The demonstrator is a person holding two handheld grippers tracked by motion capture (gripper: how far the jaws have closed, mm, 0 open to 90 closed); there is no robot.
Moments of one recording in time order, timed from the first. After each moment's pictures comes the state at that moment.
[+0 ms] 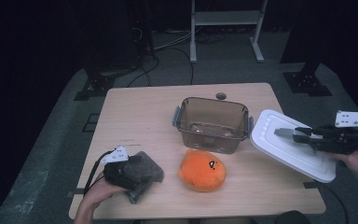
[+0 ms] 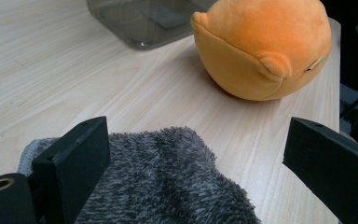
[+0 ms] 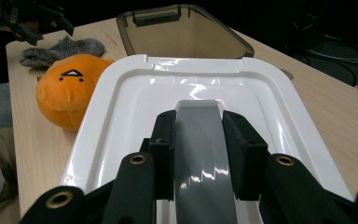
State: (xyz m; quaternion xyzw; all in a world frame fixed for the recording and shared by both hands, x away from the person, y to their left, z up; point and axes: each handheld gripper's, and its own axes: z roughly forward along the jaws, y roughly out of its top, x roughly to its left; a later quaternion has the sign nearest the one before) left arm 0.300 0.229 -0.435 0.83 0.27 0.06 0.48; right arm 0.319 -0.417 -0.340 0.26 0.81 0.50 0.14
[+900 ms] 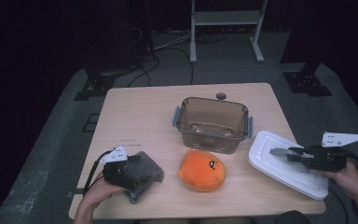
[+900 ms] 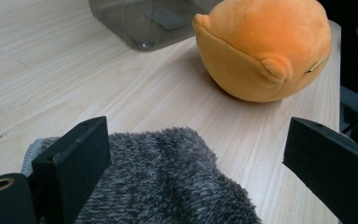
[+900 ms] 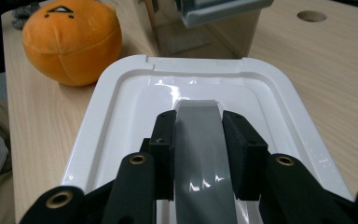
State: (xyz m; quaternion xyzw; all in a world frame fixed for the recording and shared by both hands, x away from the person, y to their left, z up) left arm 0.300 0.230 -0.434 0.83 0.27 0.06 0.49; right arm 0.310 -0.418 -0.415 0.28 0.82 0.48 0.10
